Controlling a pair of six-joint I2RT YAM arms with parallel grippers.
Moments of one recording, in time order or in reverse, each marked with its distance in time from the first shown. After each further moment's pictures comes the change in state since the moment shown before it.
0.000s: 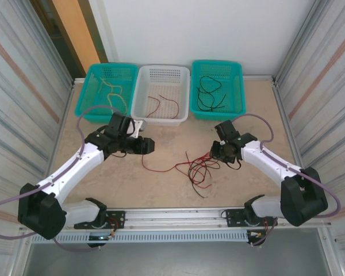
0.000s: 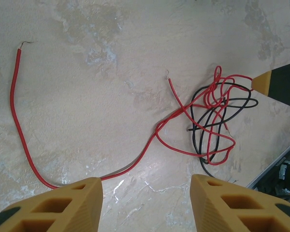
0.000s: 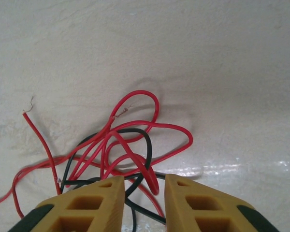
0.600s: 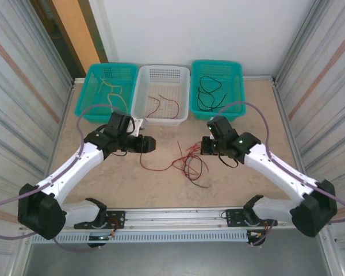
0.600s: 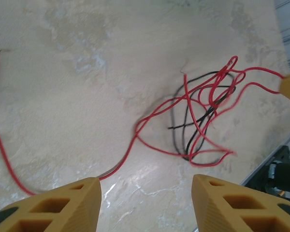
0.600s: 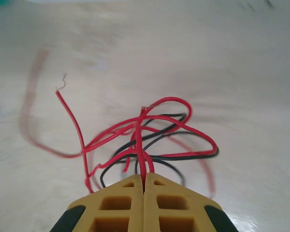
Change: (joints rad) left arm 0.000 -0.002 0.021 0.028 0.042 -0.008; right arm 0.223 -0.154 0.187 -0.044 0.055 -0.124
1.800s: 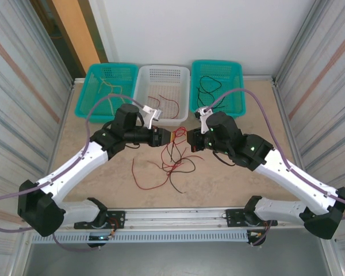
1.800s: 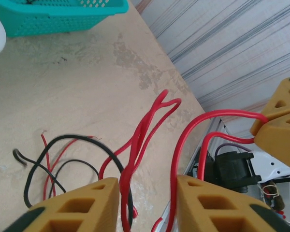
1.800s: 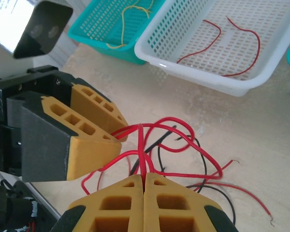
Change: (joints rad) left arm -0.135 0.031 0.070 0.283 0.173 -0.059; right arm 0.211 -0.070 0.196 0.067 0.068 -0.113
